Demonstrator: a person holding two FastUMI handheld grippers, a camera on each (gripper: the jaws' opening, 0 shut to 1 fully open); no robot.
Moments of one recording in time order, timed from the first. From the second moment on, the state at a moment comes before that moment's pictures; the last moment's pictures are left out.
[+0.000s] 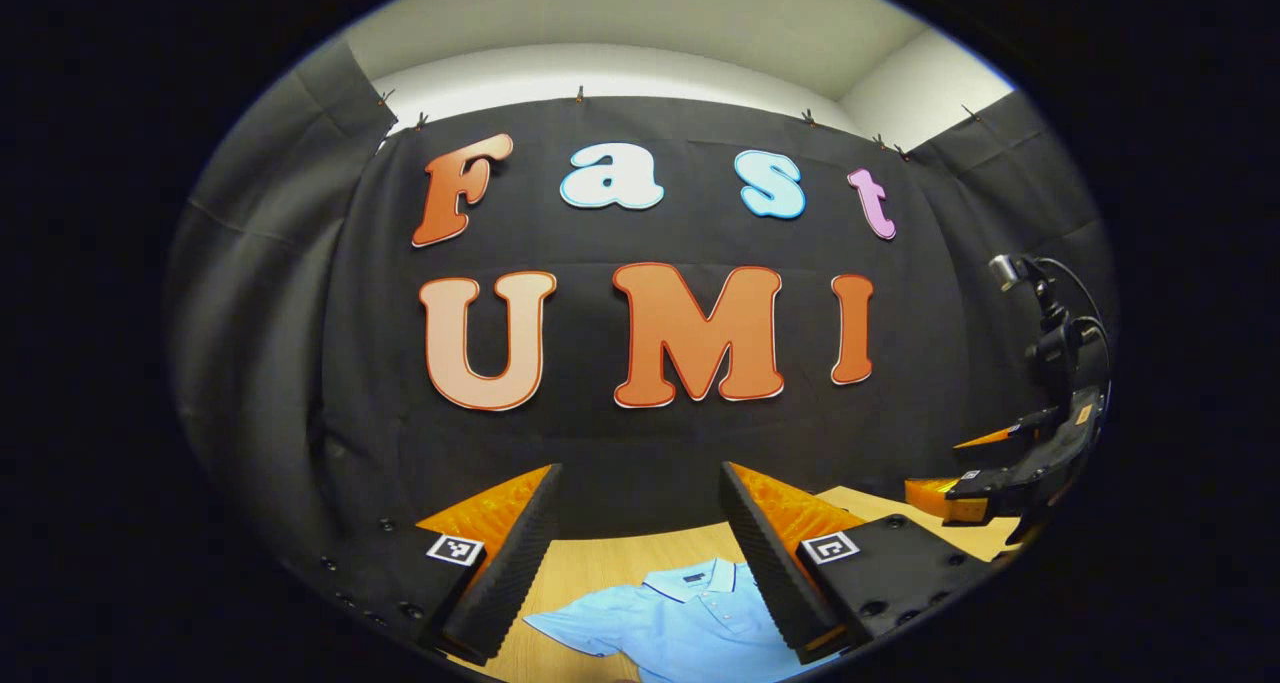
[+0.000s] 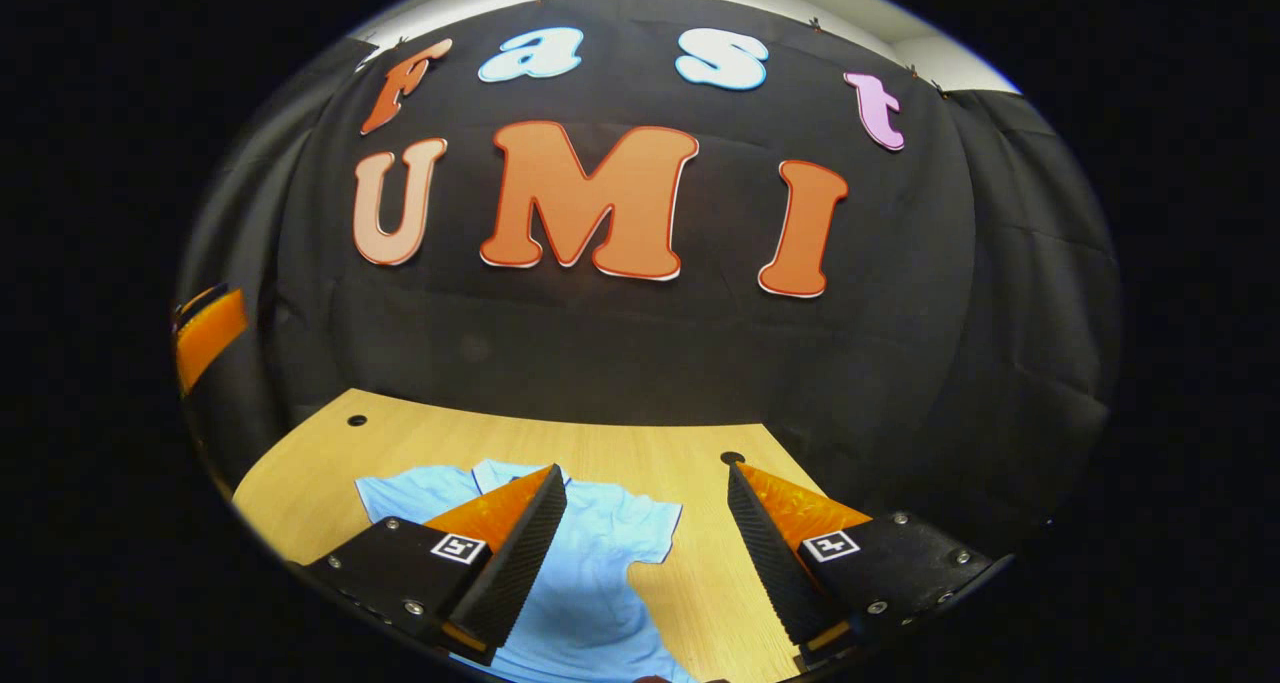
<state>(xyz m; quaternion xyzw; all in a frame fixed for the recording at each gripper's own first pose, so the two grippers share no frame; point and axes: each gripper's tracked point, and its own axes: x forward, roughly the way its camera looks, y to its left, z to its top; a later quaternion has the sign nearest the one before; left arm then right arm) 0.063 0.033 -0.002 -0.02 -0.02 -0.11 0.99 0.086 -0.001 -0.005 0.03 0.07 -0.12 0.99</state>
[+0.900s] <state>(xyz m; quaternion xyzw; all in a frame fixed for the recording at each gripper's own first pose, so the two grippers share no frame) 0.078 0.027 -0.011 0.03 0.01 0.01 1.00 0.243 -0.048 -0.186 0.08 0.35 -0.05 0.93</state>
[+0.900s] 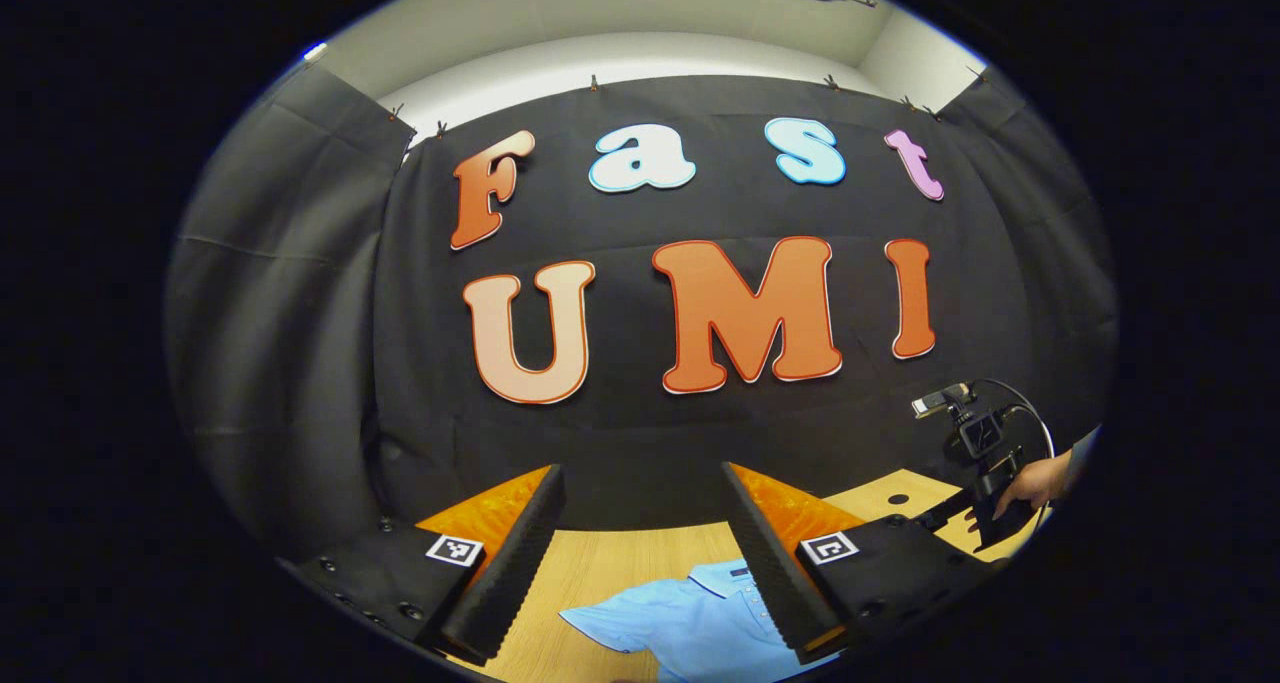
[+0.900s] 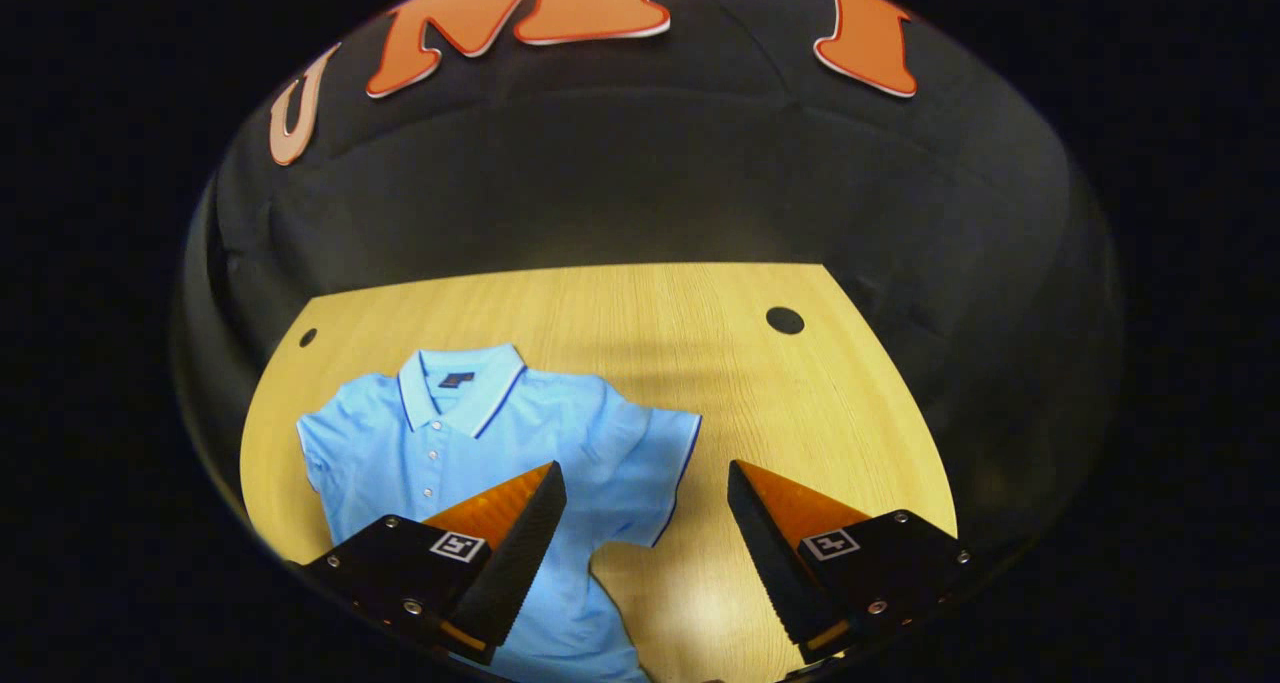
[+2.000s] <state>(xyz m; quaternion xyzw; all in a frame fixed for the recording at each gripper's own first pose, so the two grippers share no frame) 0.050 0.026 -0.032 0.06 0.08 0.11 0.99 0.262 -0.036 -0.296 0.11 0.52 -0.04 0.85</state>
